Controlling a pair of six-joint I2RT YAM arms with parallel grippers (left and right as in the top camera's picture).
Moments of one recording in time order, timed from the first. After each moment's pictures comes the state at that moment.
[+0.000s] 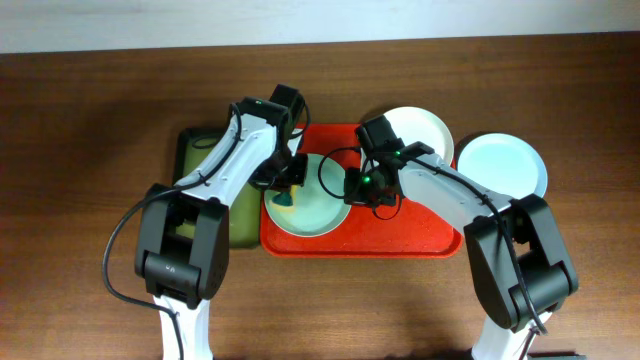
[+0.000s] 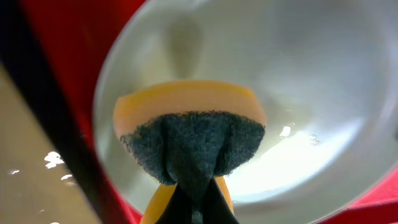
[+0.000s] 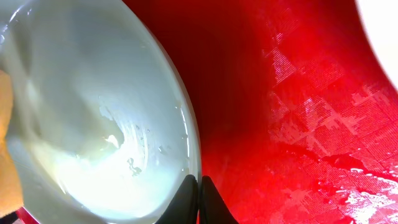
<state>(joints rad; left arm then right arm) -0.38 2.12 1.68 -1.14 0.10 -0.21 0.41 1.92 1.23 -0.58 -0.27 0.51</state>
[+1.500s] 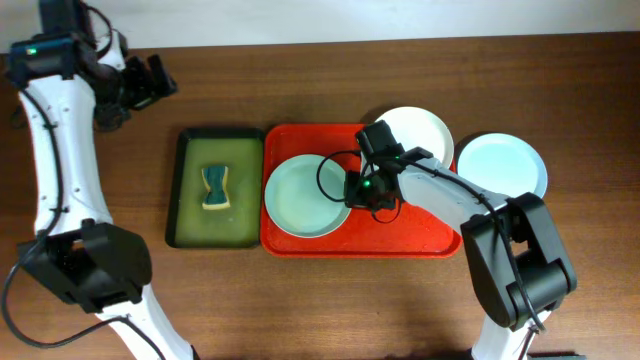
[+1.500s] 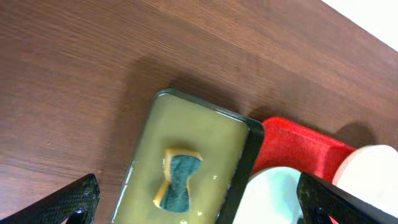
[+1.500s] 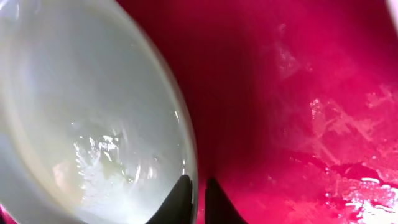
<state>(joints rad) 0.21 2.07 2.24 -1.35 0.26 -0.22 0.42 1.93 1.19 -0.52 -0.28 0.52</state>
